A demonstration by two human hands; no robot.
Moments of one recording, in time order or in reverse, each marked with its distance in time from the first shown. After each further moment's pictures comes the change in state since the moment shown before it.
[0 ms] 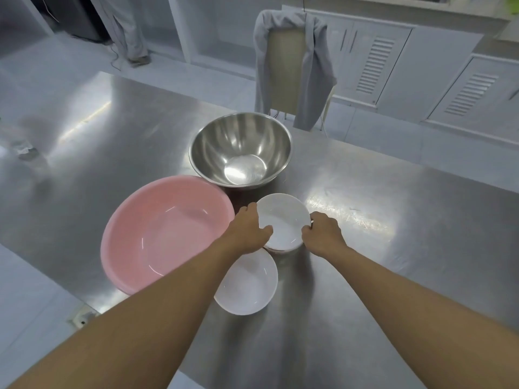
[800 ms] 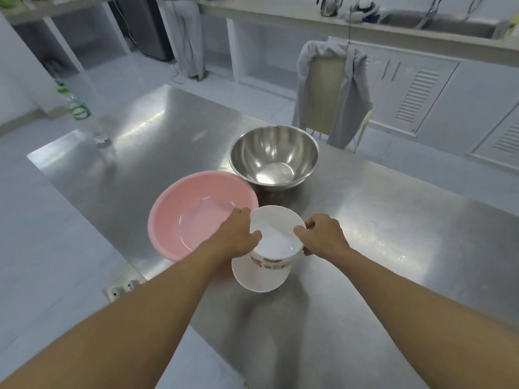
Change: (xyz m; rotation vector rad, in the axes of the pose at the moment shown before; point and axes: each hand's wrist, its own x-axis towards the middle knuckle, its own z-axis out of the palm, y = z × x) left_hand -0.089 -0.023 -0.034 0.106 0.105 -0.093; right_hand -0.055 -0.032 -0.010 0.153 -0.098 -0.199
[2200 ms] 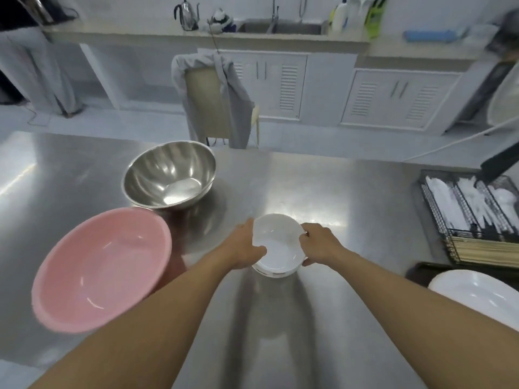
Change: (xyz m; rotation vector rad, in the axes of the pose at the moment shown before) left_hand 0.013 0.131 0.082 0.020 -0.306 0.396; right_hand -0.081 0.111 -0.089 0.137 0.128 0.309
